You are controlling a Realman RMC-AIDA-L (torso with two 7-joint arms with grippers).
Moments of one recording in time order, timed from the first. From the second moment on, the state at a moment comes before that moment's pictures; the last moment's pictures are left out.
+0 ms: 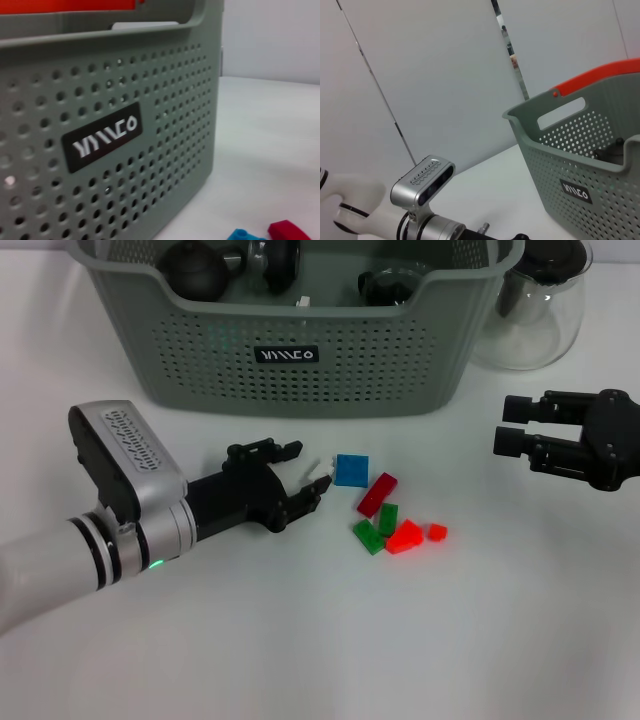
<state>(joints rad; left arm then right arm) -0.55 -2.18 0.65 0.12 1.74 1.06 -0.57 0.46 2.07 -0.60 -0.75 -1.98 -1.79 1.50</state>
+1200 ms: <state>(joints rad) -0.58 -2.18 0.64 0.08 1.74 1.01 -0.54 0.45 2.07 -0.60 -0.75 -1.98 -1.79 1.50</state>
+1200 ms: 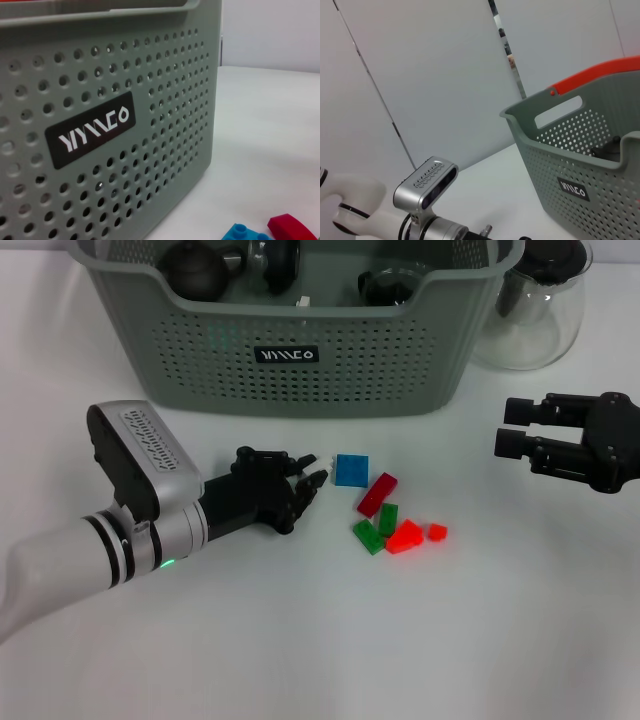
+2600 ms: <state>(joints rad) -0.75 -1.99 0.66 1.08 1.90 1.50 -2.06 0.46 2.07 -0.60 -0.75 -1.98 -1.79 1.49</state>
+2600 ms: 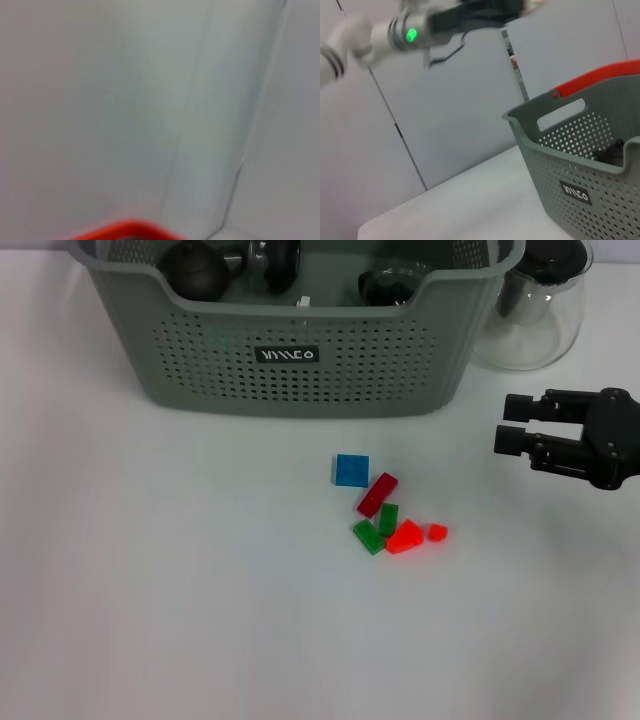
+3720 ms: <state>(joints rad) -0.52 -2.17 0.93 1.45 2.03 1.26 -2.03 0.46 2.08 -0.59 -0.75 -1.98 -1.79 1.48</state>
